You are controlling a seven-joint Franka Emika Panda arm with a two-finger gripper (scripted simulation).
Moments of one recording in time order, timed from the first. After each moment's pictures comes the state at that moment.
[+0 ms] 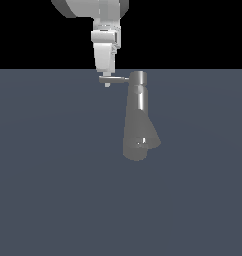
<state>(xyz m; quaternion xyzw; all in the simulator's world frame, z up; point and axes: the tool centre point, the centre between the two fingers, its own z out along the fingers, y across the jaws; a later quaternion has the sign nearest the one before) 0.085 0.048 0.236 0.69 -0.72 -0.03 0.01</state>
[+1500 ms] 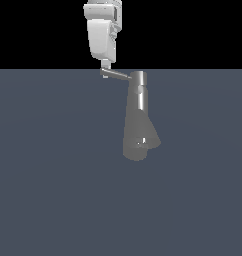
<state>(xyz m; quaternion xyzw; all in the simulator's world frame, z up) 0.023 0.044 0.271 0.68 -0.73 -0.03 0.01</state>
